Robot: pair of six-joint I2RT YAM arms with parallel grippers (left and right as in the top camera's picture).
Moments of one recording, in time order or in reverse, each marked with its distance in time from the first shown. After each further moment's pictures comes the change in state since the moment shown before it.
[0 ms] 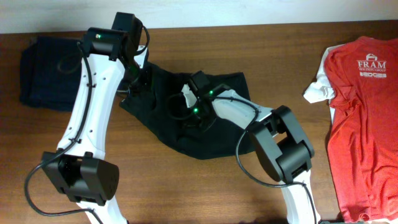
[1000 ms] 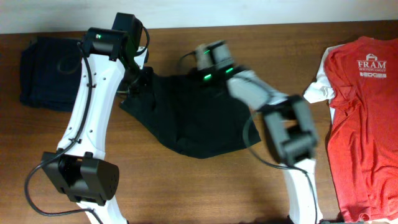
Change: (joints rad) left arm 0.000 0.000 0.002 -0.009 -0.008 0.000; right arm -0.194 0.079 0.198 0.267 0.076 -0.049
